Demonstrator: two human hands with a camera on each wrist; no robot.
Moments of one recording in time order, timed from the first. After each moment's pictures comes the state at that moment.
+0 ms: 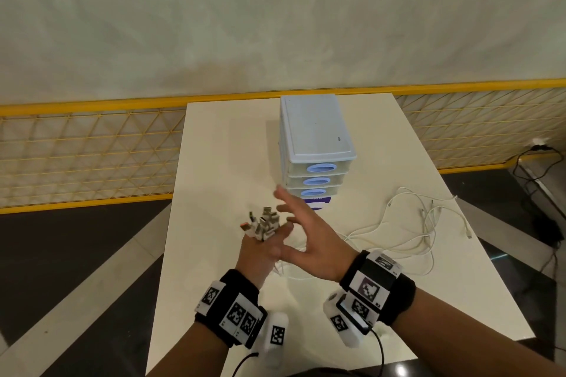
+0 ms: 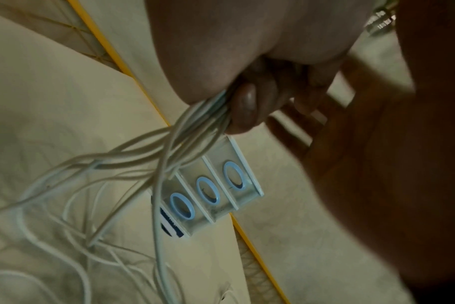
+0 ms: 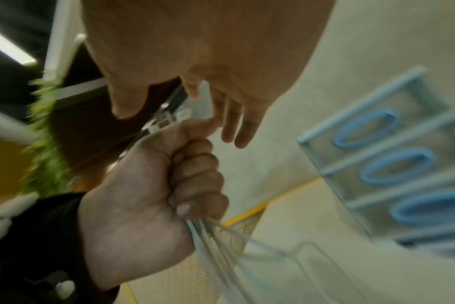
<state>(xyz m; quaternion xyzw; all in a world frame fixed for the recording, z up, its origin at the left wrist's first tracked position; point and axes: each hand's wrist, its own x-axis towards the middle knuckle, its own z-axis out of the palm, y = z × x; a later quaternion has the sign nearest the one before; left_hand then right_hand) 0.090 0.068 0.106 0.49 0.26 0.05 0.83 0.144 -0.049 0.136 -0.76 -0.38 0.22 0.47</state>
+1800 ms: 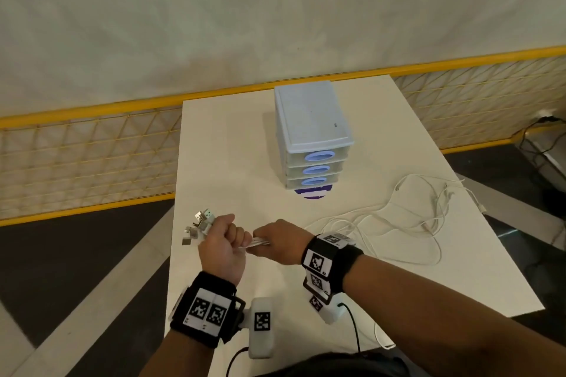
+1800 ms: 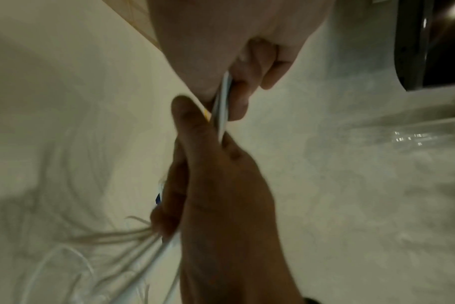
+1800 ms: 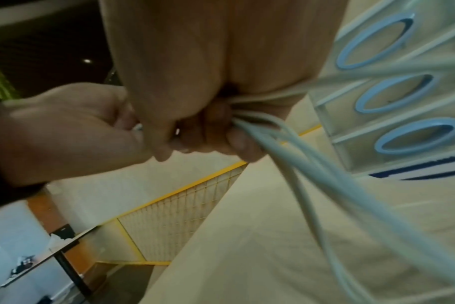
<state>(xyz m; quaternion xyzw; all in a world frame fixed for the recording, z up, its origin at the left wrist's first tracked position) 0.077 0.119 0.094 0.31 0.36 0.17 0.87 0.142 0.005 0.093 -0.83 -0.39 0.34 0.22</state>
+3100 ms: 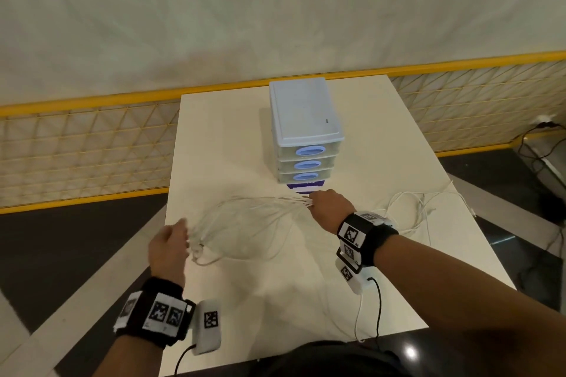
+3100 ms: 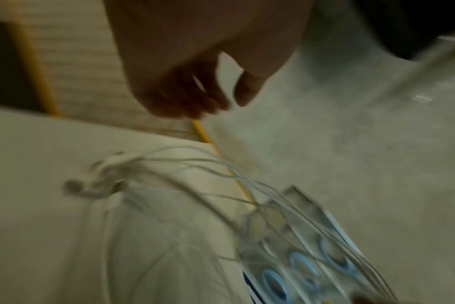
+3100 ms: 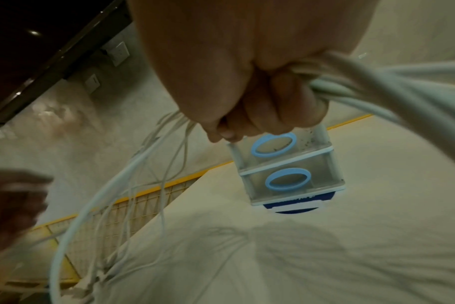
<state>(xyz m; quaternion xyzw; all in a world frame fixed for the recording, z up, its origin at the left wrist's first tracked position) 0.032 0.162 0.077 0.63 0.48 0.15 0.59 0.198 -0.079 0.087 -0.94 -0.22 0.23 0.11</state>
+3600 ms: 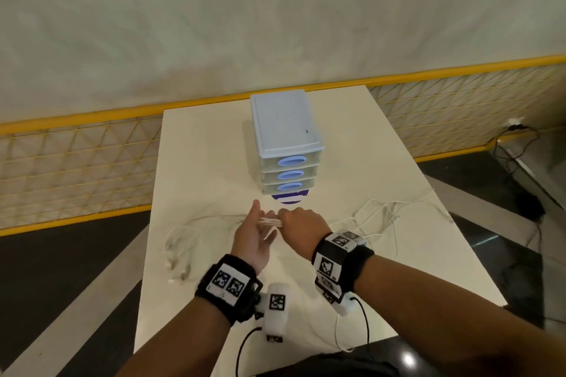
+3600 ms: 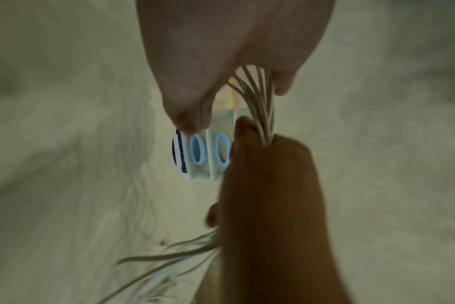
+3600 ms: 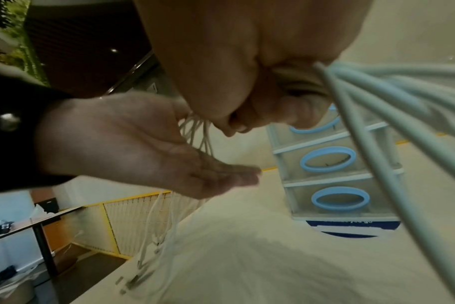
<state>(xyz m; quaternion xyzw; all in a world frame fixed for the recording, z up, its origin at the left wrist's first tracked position) 0.121 0.043 0.072 0.37 0.37 -0.03 0.85 0.163 -0.068 0.105 -0.94 -0.31 0.16 0.07</state>
